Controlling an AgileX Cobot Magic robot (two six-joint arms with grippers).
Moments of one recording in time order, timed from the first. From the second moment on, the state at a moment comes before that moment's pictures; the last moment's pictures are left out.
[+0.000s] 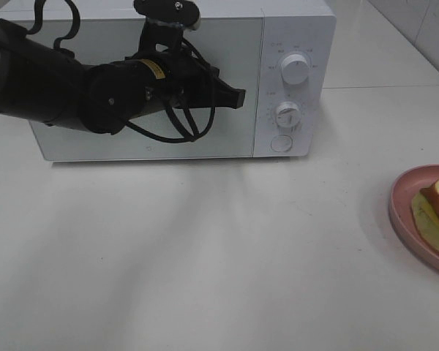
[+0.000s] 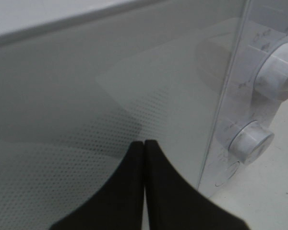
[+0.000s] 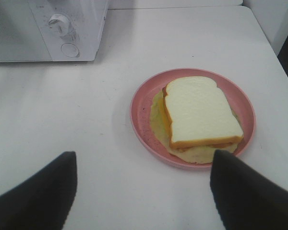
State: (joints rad) left arm -0.66 2.00 -1.19 -0.25 -0.40 0.21; right arm 0.08 0.00 -0.51 -0.05 1.04 0.09
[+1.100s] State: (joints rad) left arm -0.64 1.91 -1.17 -0.34 -0.25 0.21; right arm 0.08 0.00 -0.51 -0.05 1.04 0.09
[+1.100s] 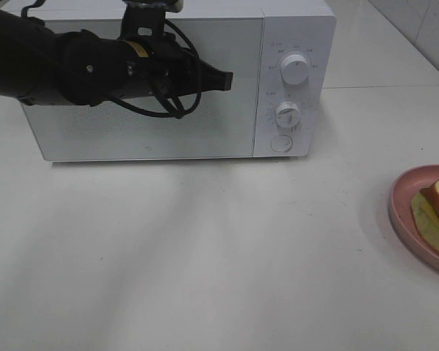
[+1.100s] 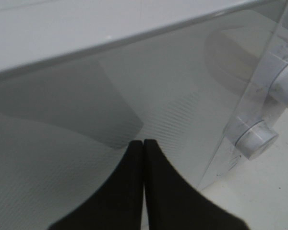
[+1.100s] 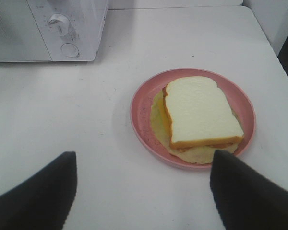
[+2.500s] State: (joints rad) left arm -0.50 1.30 -0.82 -0.27 0.69 0.16; right arm 0.08 0.00 -0.51 -0.05 1.04 0.09
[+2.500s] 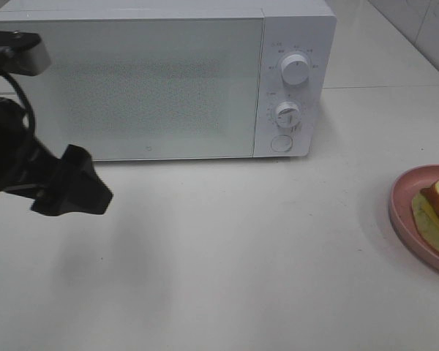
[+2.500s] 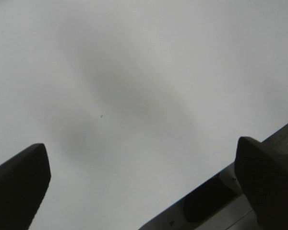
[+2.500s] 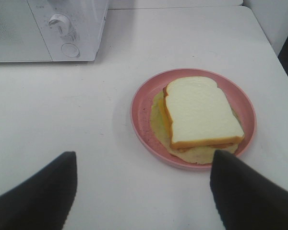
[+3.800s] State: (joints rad) left arm -0.03 0.47 -0.55 -0.07 1.12 0.08; right arm 0.08 0.00 -0.51 -0.05 1.04 0.09
